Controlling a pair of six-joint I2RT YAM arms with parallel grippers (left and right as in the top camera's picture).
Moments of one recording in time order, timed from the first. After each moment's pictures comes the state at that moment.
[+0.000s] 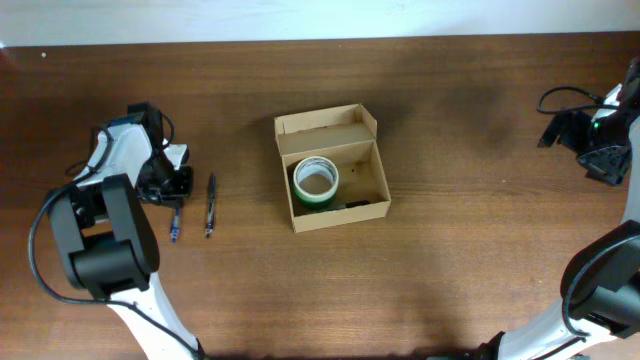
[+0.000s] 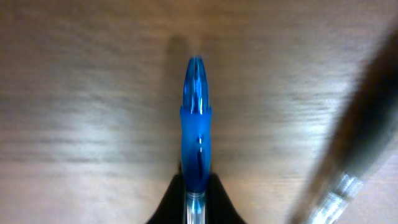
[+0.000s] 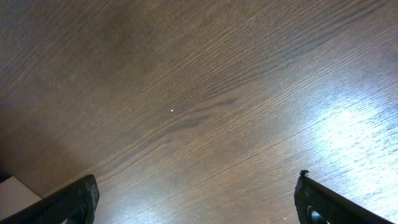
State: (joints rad) left arm 0.20 2.12 1.50 -1.08 -0.03 0.20; right arm -0.46 1.89 1.77 -1.28 -0.10 0.19
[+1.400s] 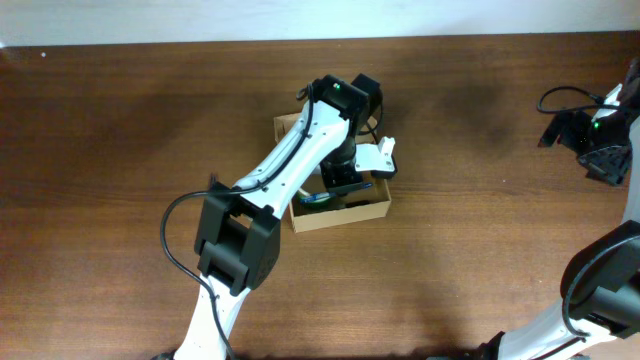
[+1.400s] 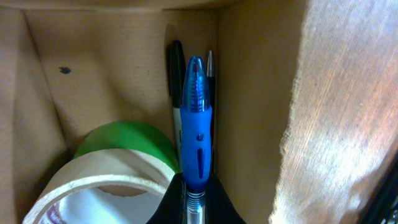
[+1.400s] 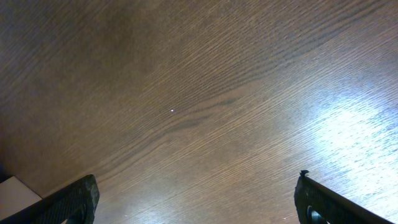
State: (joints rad) left arm -0.61 2.29 2.13 -1.49 0.17 0.82; right arm -0.46 1.89 1.77 -1.28 -0.10 0.19
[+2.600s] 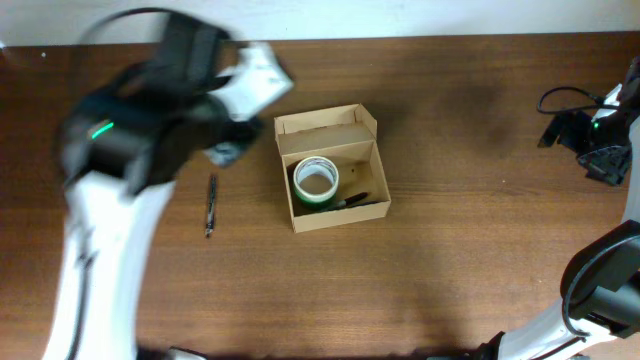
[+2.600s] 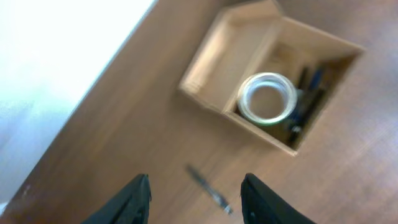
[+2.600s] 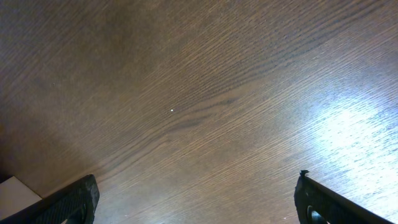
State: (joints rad) left arm -0.30 1.60 2.14 -1.44 0.01 0.55; right arm -0.46 1.89 1.77 -1.28 -0.10 0.19
